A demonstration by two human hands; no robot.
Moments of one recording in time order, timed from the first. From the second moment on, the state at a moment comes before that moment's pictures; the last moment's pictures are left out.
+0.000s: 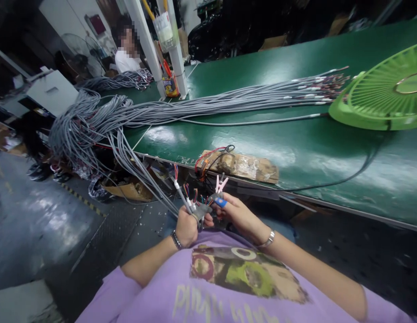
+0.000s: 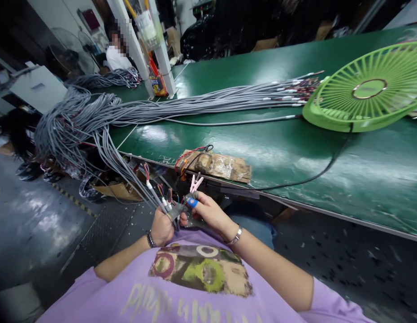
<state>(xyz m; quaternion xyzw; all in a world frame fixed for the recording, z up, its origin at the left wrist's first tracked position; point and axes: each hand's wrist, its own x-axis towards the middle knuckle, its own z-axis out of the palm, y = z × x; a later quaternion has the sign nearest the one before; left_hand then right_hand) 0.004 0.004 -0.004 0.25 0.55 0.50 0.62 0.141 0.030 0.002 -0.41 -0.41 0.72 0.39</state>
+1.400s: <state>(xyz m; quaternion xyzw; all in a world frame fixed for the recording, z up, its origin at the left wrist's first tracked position) 0.006 0.005 -0.001 0.26 0.57 0.47 0.62 0.133 0.025 0.002 -0.35 -0.34 0.79 0.38</state>
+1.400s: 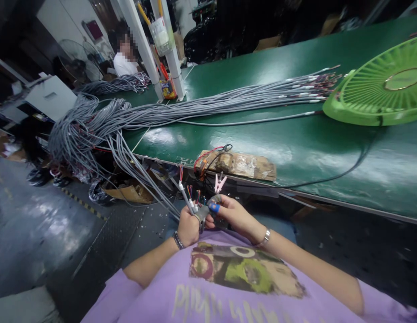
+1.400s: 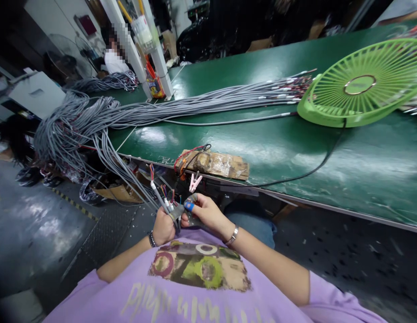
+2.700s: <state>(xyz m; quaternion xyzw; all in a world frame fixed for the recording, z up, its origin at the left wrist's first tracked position) 0.002 0.002 -0.002 0.28 0.57 0.44 0.64 0.139 0.035 0.001 -0.42 -0.35 0.75 0.39</state>
